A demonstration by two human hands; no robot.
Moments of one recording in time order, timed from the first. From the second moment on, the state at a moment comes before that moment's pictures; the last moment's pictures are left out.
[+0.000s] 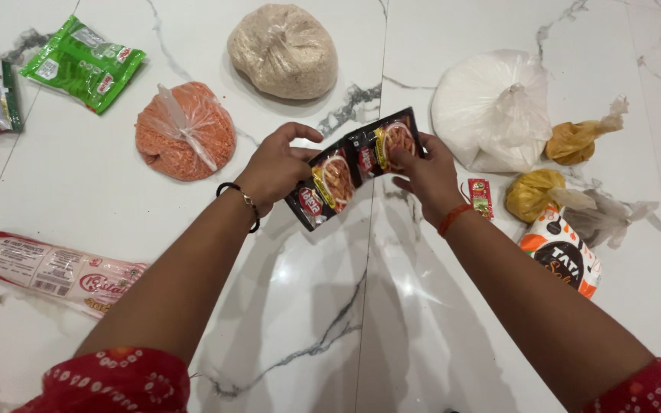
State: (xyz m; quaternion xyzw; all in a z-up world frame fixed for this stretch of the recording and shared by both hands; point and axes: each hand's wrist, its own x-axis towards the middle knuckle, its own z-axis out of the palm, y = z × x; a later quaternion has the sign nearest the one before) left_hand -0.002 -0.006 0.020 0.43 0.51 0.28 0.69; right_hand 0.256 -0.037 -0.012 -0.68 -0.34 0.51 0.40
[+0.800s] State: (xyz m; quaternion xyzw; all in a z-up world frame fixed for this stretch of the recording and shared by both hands) left_hand 0.012 -0.011 0.006 0.47 0.53 0.23 0.67; right_hand 0.237 -0.046 0.014 -0.52 -0.30 0.71 0.38
